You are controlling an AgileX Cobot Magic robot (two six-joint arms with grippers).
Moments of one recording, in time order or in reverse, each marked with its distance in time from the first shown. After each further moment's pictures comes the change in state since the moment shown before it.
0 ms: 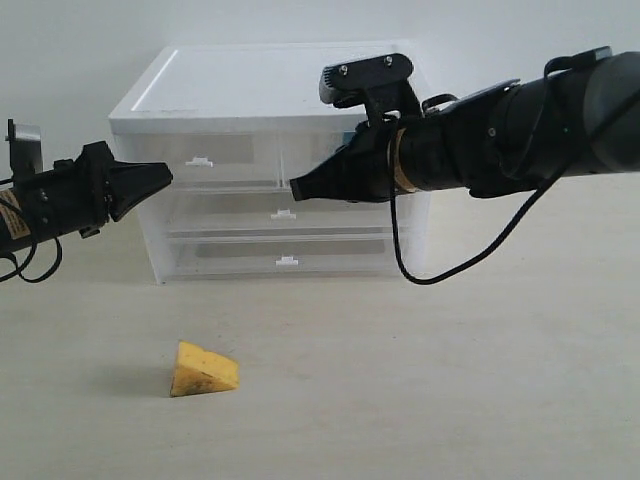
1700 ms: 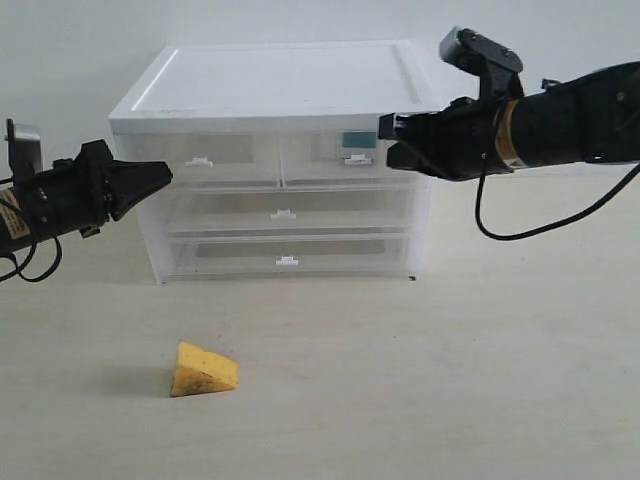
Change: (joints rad) left arm 0.000 0.000 0.000 -0.002 -0.009 -0.006; right arm -0.285 -0.049 0.053 0.140 -0.388 0.144
